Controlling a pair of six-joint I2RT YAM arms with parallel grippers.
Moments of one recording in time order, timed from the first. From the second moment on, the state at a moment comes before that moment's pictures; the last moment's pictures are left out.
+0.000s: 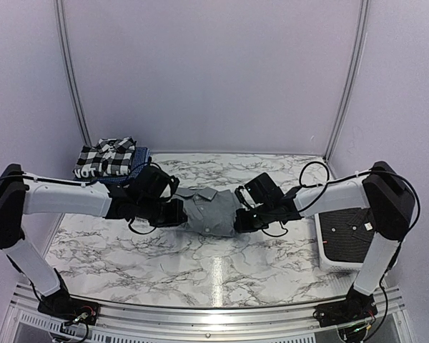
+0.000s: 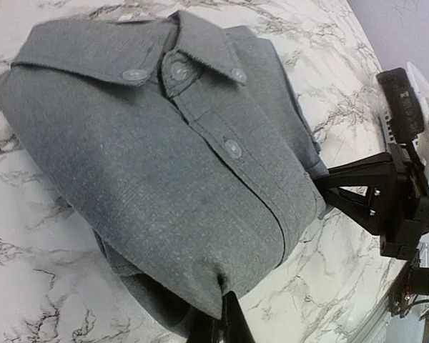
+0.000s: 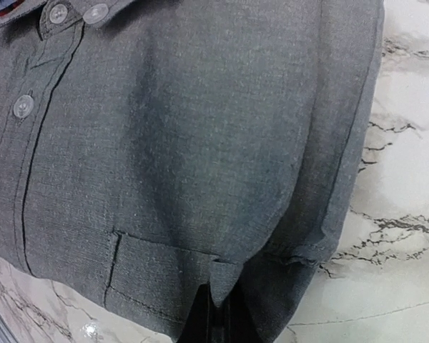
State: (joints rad) left arm -0.83 1.63 0.97 -0.16 0.07 -0.71; right arm 0.77 1.79 1.01 -0.15 -0.10 0.50
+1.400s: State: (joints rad) left arm -0.63 1.81 1.11 -0.31 0.21 -0.71; right arm 0.66 1.83 1.11 -0.20 -0.03 0.50
